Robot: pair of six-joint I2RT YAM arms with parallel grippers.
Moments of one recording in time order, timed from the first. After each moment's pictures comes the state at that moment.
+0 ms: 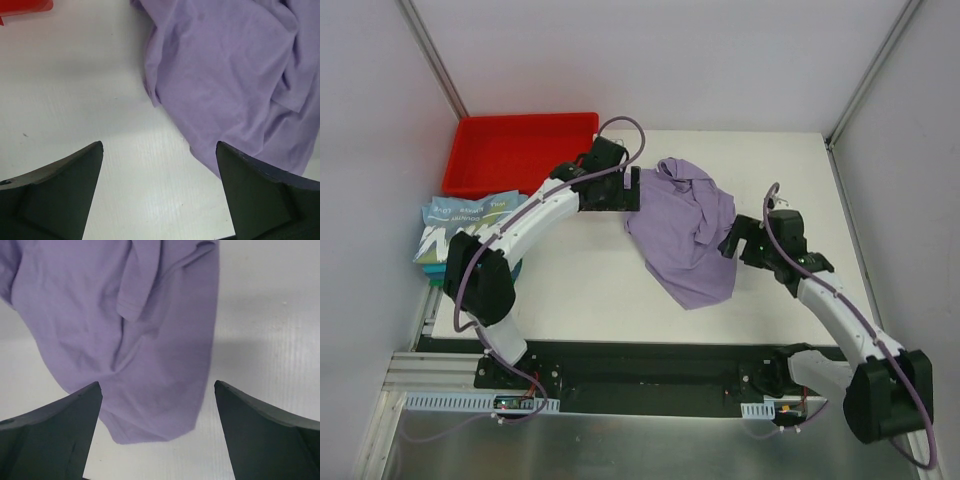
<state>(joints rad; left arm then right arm) -0.58 1.69 1.53 -0.73 -0.11 -0.46 0.26 0.98 0.62 -0.37 -0.06 0.47</state>
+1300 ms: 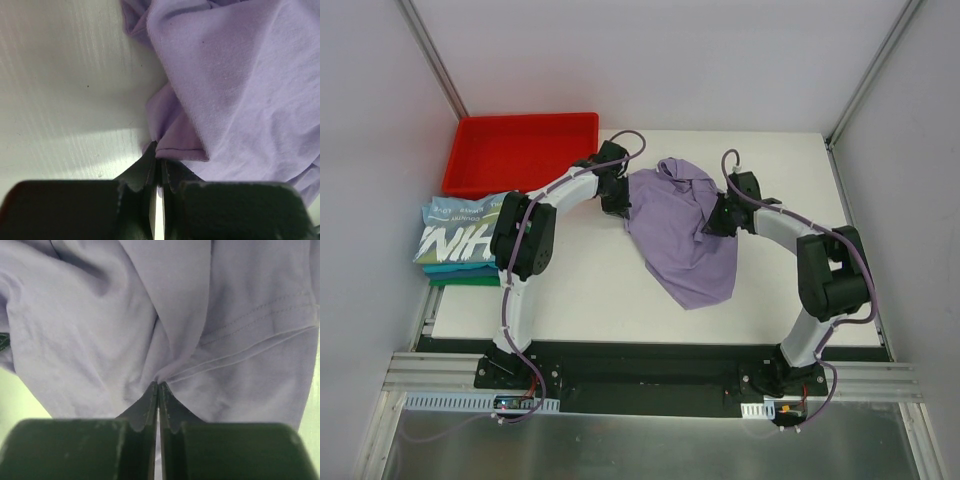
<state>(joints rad) -0.42 2.15 1.68 -0.62 0.17 -0.50 0.31 1.75 1.08 -0.29 -0.16 0.62</state>
